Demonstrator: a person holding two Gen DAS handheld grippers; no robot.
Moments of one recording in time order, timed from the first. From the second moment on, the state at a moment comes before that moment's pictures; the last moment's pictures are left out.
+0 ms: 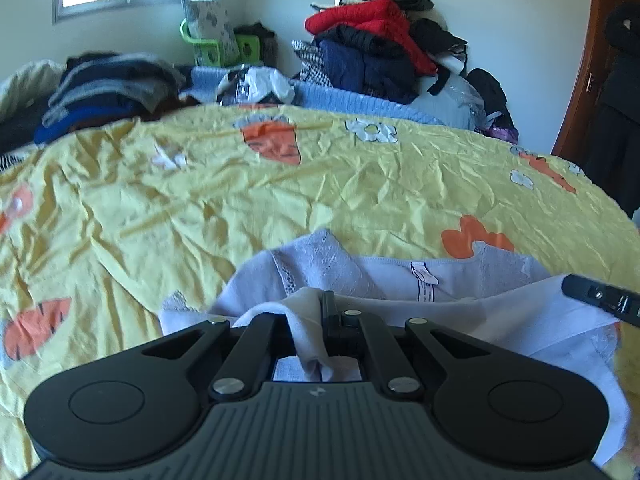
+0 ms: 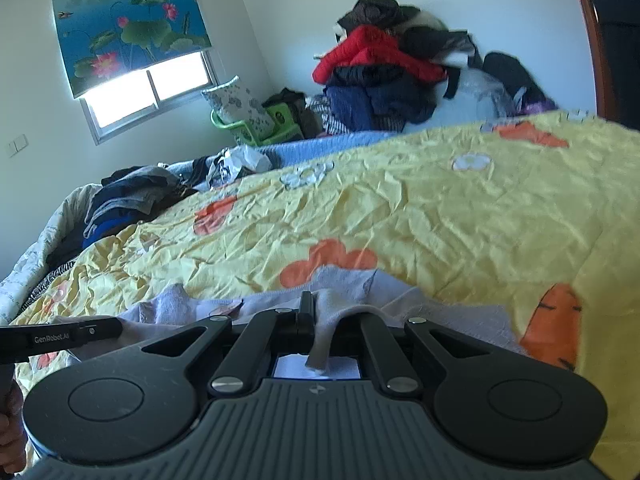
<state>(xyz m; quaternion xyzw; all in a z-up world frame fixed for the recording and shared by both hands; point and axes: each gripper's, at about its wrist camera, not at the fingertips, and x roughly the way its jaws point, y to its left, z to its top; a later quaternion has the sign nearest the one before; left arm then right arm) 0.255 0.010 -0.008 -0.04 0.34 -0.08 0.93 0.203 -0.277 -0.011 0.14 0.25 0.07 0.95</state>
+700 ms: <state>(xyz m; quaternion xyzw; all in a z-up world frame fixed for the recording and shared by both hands) 0.316 0.090 -0.033 -0.39 0.46 -0.11 0.79 0.276 -0.350 -0.046 0.50 0.32 0.13 0.79</state>
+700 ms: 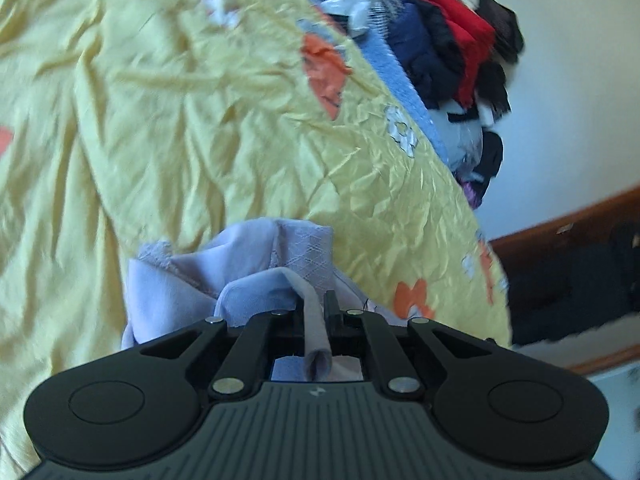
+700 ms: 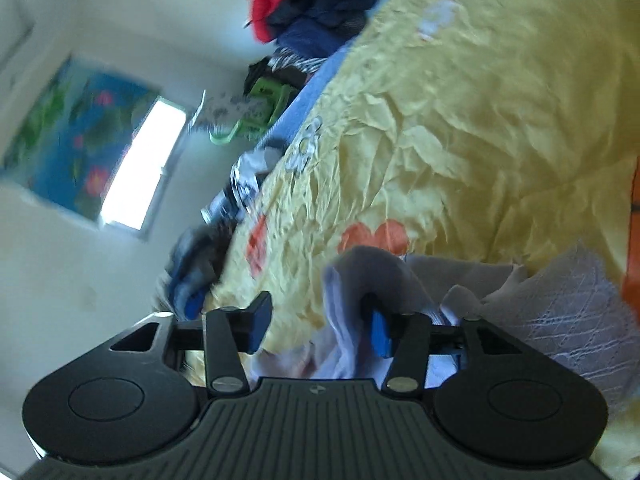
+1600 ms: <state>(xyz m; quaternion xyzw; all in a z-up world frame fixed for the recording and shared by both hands) 0.262 0.010 0.008 -0.04 0.35 -0.05 0.94 0.277 -0.260 -0.024 0.17 0.36 0.18 0.90</state>
